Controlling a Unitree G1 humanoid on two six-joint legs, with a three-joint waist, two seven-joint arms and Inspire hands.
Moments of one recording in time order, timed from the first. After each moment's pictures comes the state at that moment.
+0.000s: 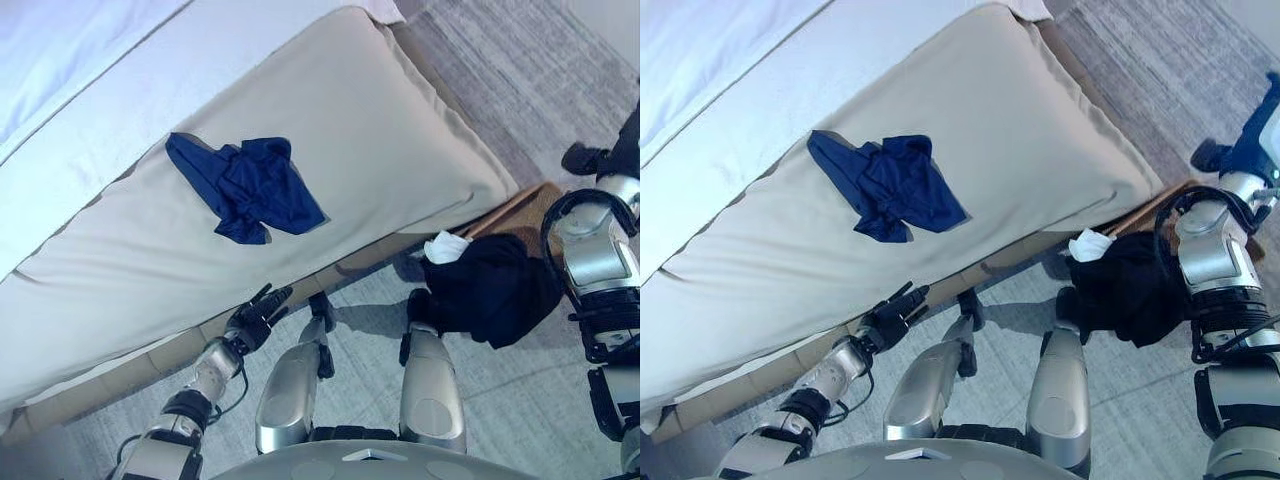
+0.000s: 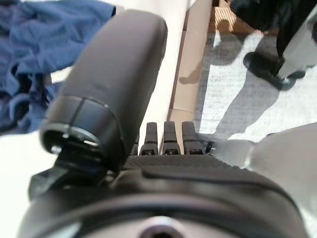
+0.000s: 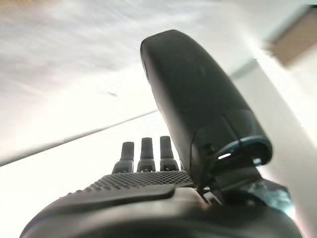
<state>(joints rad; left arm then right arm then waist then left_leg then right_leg) -0.15 0.20 -0.10 0.84 -0.96 0.14 -0.11 -0.54 -0.81 0.05 0.28 -0.26 0.37 -0.57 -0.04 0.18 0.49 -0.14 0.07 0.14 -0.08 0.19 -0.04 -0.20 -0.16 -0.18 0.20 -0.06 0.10</state>
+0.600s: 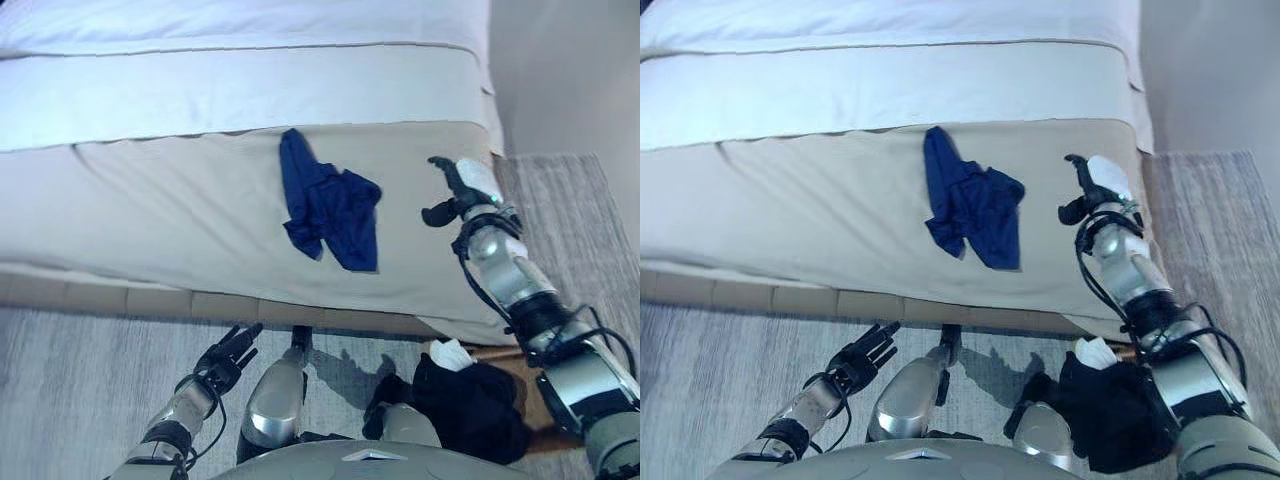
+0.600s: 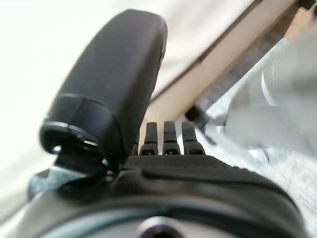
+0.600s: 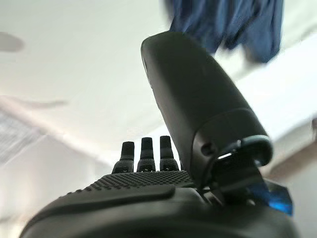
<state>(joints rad) -0.10 0.28 0.01 0.97 -0.88 0.15 -0.08 -0.64 -0.56 0.40 0.61 -0.34 0.25 -0.14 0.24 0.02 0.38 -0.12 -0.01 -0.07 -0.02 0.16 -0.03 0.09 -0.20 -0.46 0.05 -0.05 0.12</state>
